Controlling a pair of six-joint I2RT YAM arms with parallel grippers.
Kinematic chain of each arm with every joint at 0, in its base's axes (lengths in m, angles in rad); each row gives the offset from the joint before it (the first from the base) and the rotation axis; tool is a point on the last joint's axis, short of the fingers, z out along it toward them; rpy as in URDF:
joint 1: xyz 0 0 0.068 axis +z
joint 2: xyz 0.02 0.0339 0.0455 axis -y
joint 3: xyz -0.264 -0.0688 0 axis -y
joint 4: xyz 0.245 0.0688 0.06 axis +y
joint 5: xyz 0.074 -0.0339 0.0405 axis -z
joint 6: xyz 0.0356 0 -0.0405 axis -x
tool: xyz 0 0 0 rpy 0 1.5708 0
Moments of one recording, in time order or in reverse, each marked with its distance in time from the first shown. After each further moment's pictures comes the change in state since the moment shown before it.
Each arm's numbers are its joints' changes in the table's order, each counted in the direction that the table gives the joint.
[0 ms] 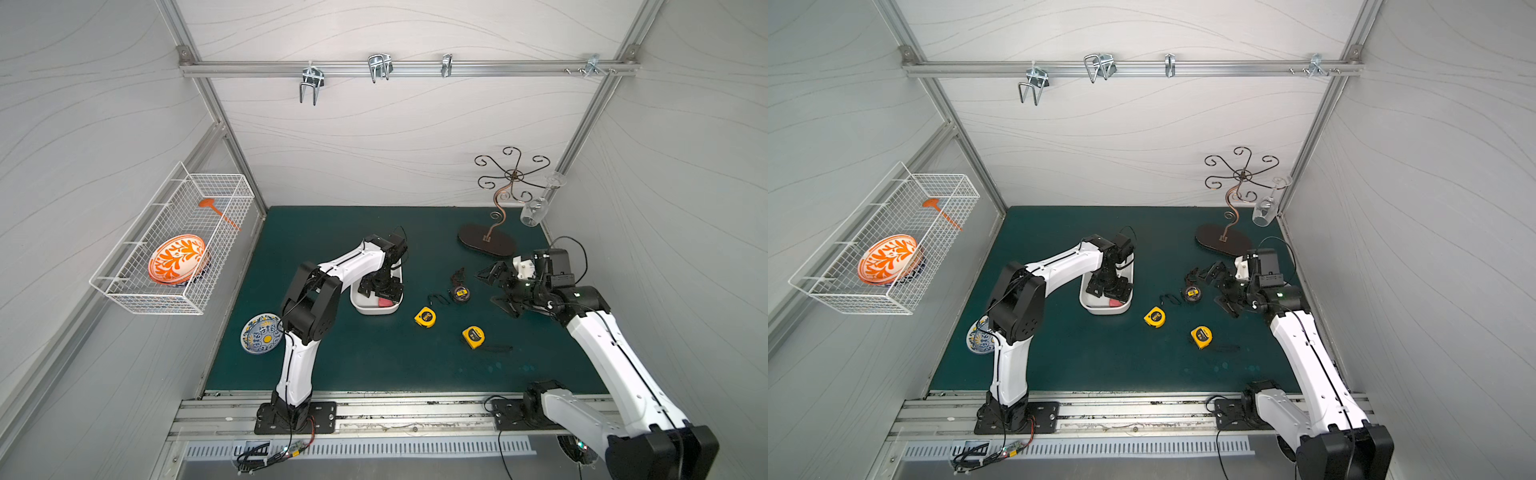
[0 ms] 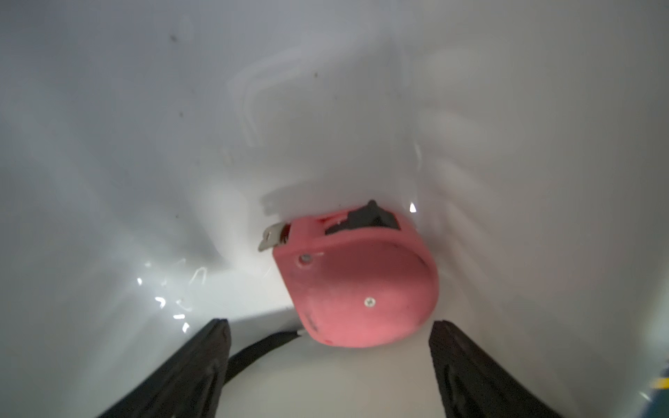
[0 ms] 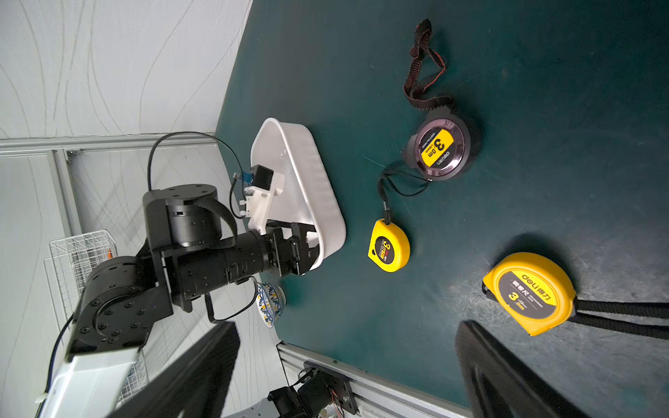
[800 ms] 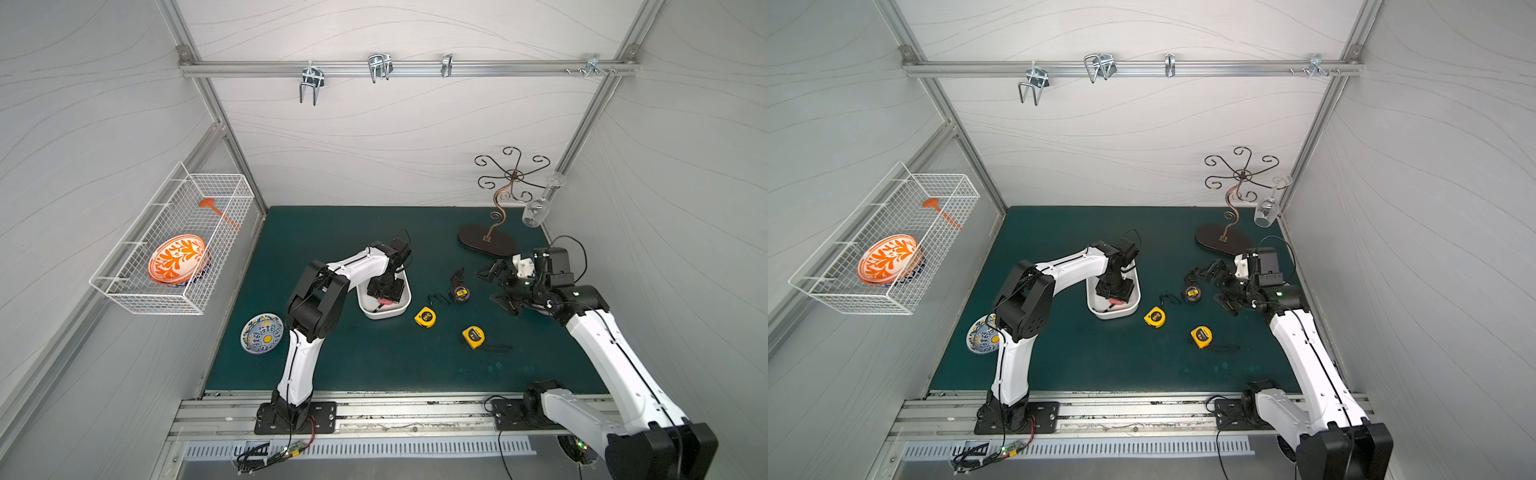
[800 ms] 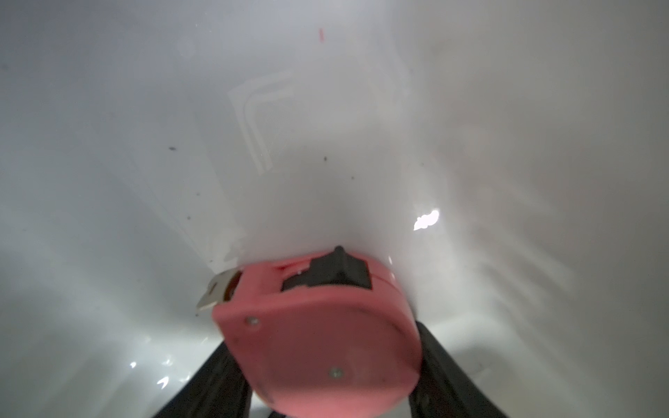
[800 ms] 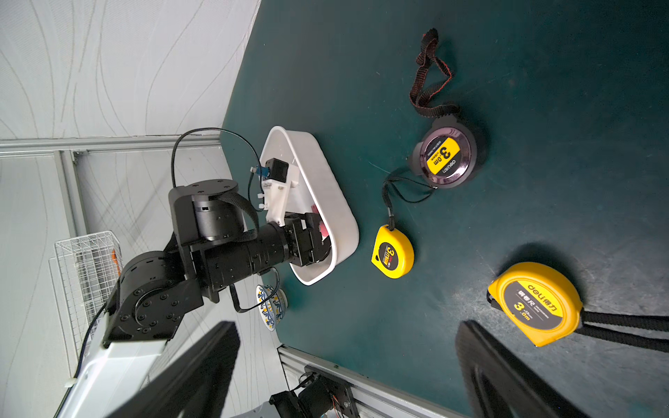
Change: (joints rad) left arm -0.002 -0.027 -0.042 -0.138 -0.012 0.019; right arm 0.000 -0.009 0.000 -0.027 0.000 0.000
